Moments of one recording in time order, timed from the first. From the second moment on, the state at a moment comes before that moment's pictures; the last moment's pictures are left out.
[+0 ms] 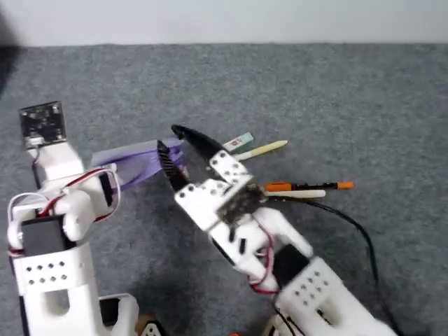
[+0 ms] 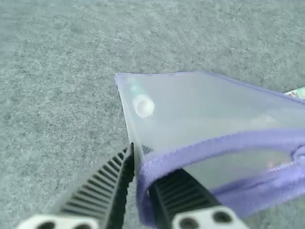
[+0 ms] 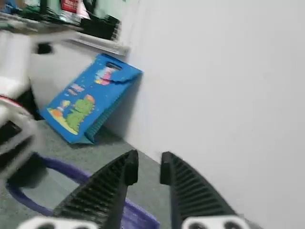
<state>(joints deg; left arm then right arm) -13.8 -50.2 34.0 80.7 9.7 -40.9 -59.7 61.4 2.2 9.7</state>
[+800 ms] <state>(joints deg) -13.7 -50.2 34.0 80.7 9.7 -11.1 -55.6 51.8 56.6 5.2</state>
